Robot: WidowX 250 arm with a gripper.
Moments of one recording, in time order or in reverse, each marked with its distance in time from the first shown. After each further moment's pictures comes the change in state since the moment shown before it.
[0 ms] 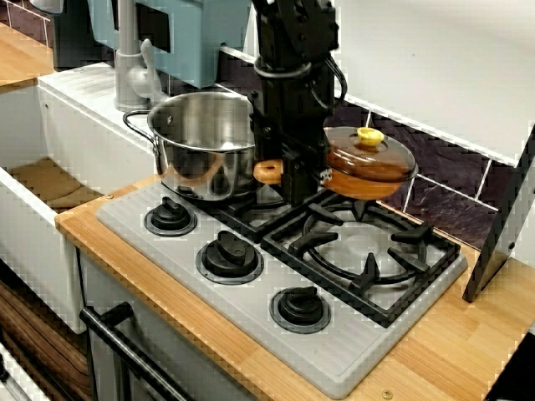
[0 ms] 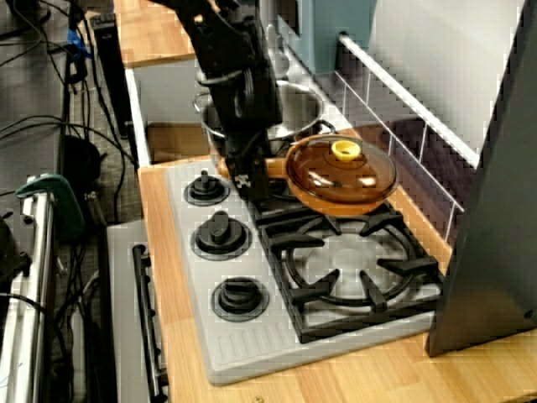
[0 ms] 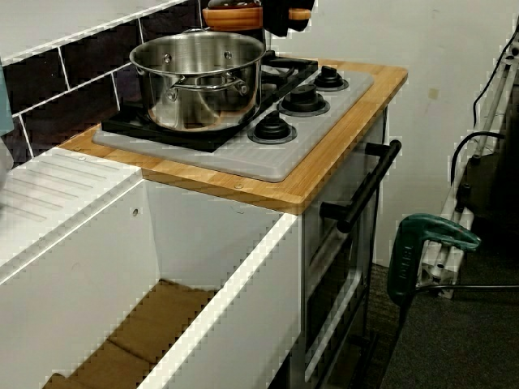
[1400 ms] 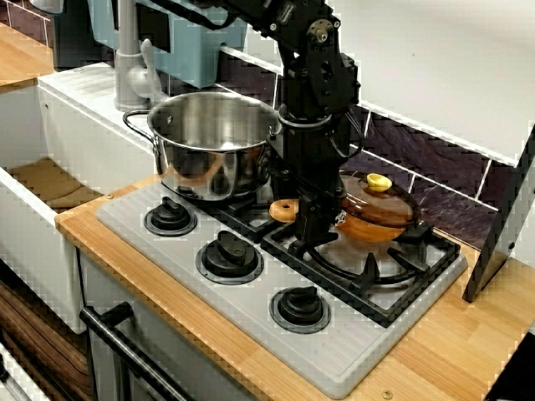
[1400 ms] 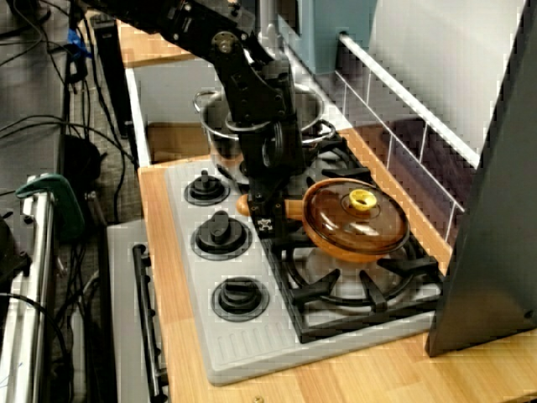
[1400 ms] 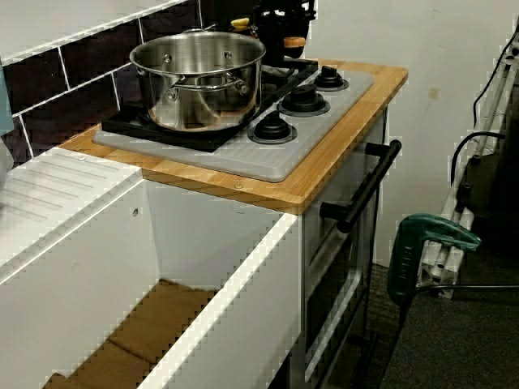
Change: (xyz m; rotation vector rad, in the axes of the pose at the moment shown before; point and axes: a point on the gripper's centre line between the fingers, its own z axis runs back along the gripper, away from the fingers) arm 0.005 -0.007 -0.034 -0.003 0.058 0.000
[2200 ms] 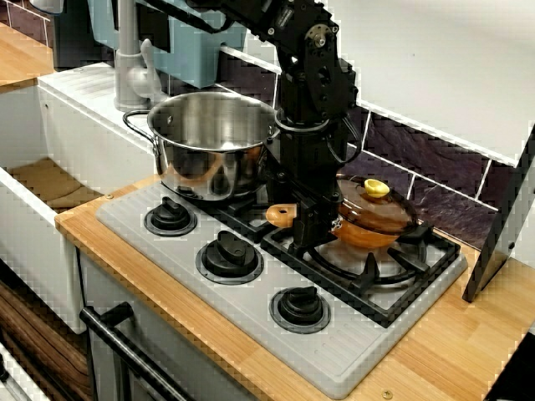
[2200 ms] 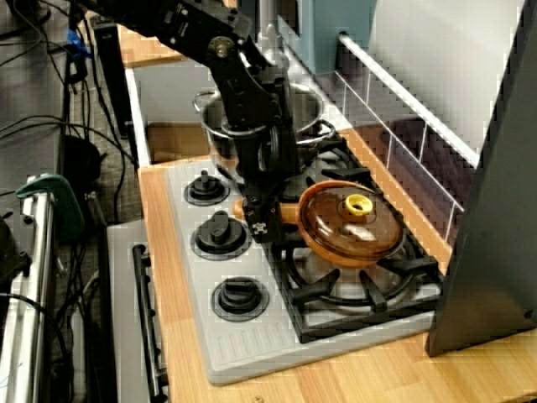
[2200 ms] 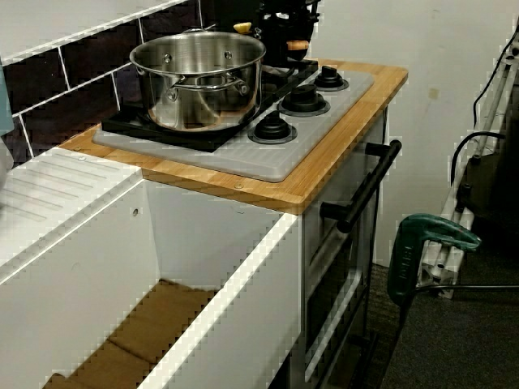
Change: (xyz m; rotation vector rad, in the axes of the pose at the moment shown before) arm -0.005 -0.002 -0.002 0.000 0.015 0.003
